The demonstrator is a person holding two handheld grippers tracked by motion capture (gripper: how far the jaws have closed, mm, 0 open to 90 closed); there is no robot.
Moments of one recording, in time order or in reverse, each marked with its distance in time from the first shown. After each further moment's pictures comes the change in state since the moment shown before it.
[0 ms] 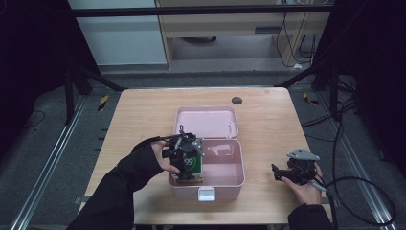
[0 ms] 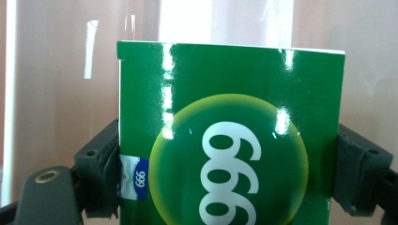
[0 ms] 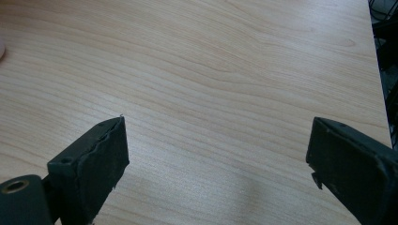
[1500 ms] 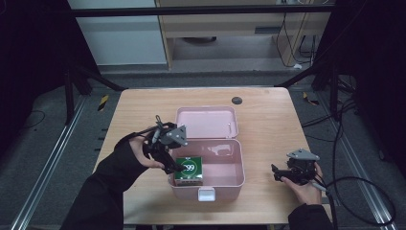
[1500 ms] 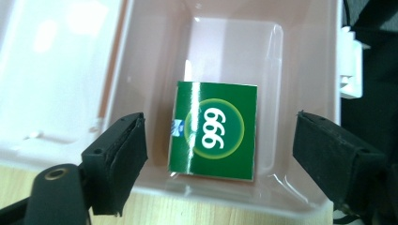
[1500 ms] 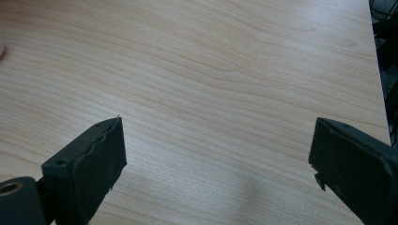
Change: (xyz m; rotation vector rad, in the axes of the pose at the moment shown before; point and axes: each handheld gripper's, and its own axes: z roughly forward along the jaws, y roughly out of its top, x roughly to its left) left arm -0.017 -0.031 -0.072 -0.218 0.111 -0.050; right arm 0.000 0.001 0.000 0.006 -0.001 -0.003
